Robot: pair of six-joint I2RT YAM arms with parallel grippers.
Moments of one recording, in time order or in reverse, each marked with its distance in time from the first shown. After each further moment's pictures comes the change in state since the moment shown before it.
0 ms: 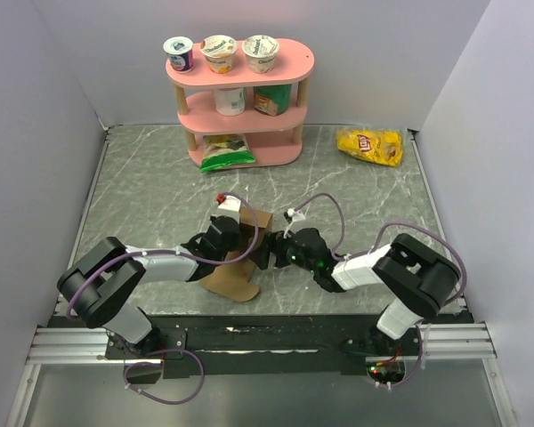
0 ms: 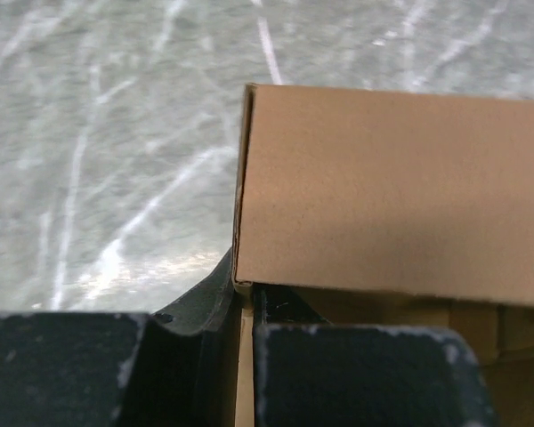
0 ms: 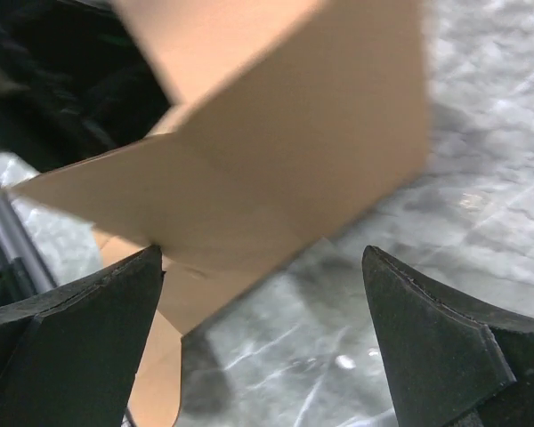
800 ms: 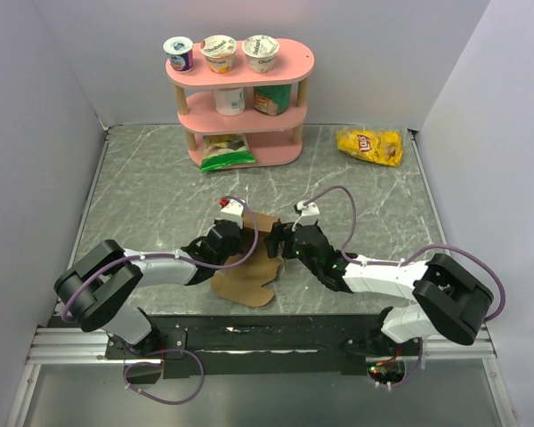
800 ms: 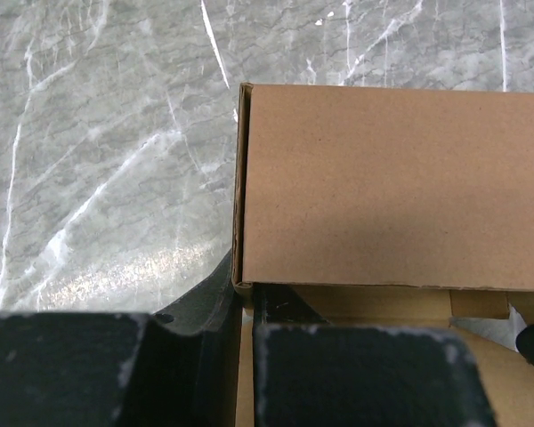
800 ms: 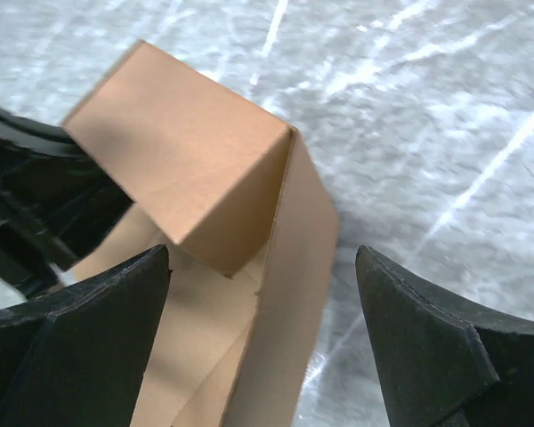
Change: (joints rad) left arm -0.030 -0.024 -0.022 0.013 0.077 -0.031; right arm 0.049 -0.247 0.055 -0.343 0.380 -0.088
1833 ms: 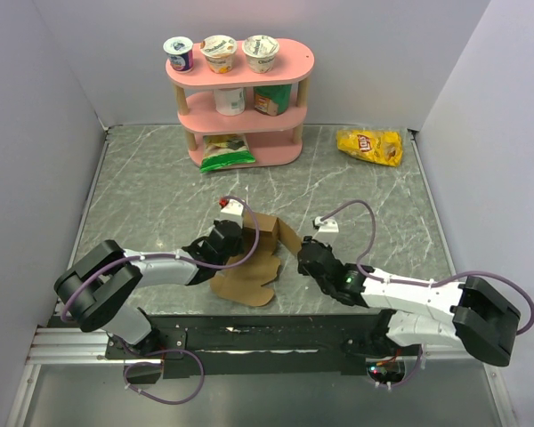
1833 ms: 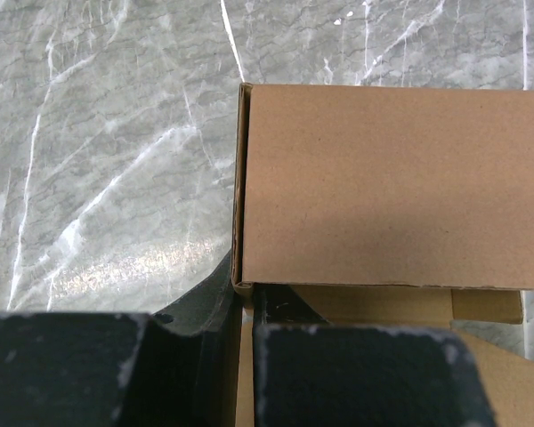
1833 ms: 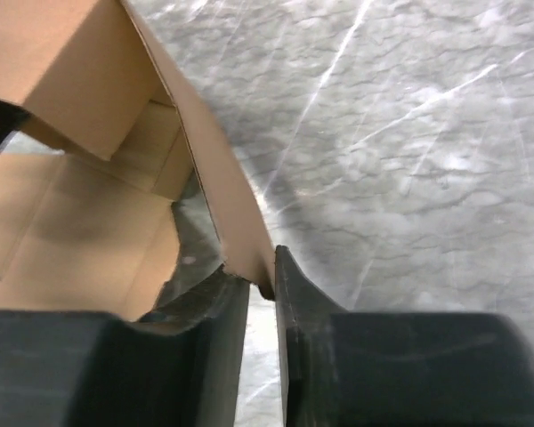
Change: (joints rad) left arm -0.013 -0.002 0.013 -0.040 -0.056 -0.023; right arm 0.120 -0.241 -0.056 -0.430 0.275 0.188
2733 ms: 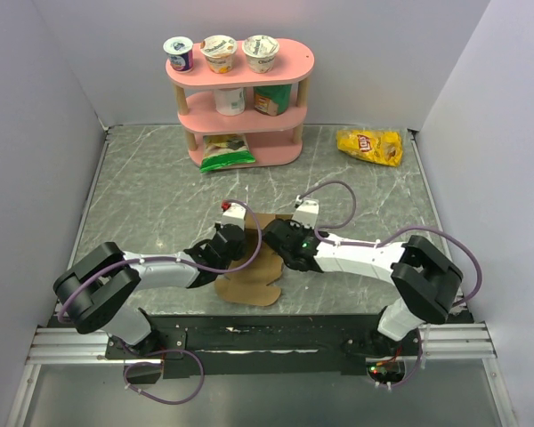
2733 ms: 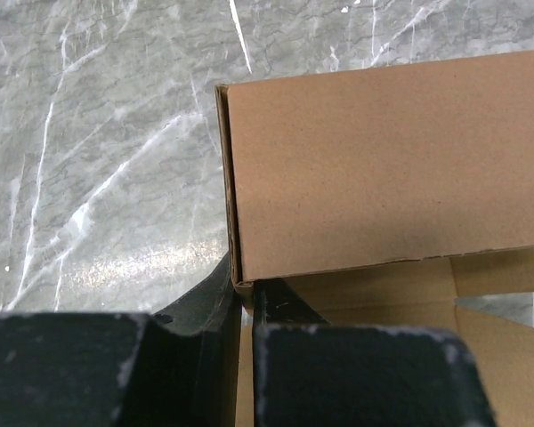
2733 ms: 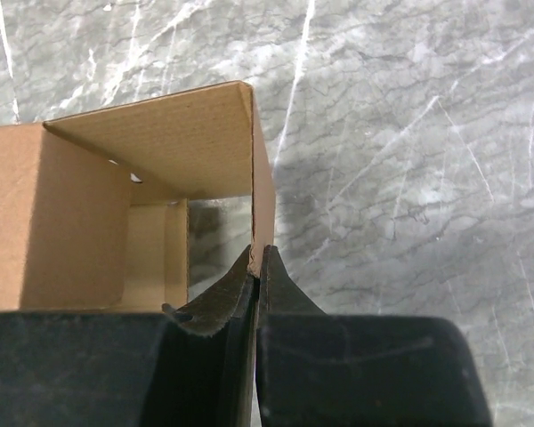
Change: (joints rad) left arm -0.048 -0.013 0.000 -0.039 -0.068 -0.007; right arm -0.035 0.444 0.443 -0.363 0.204 0.227
